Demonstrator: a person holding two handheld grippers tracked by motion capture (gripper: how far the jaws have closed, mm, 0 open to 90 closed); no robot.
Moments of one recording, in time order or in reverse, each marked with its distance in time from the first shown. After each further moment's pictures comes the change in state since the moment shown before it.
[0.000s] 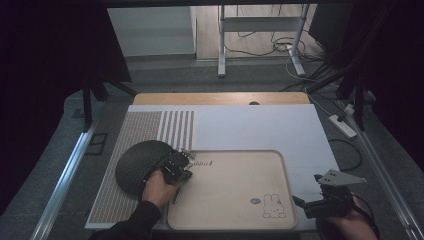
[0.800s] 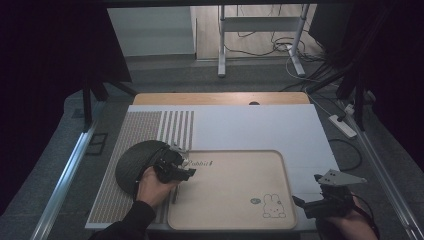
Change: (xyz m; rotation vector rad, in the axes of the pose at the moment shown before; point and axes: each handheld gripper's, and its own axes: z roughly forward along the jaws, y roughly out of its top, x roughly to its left) left arm 0.005 -0.011 -0.027 -0.248 -0.052 0.007; right arm 0.000 0.000 0.000 0.000 0.001 0.001
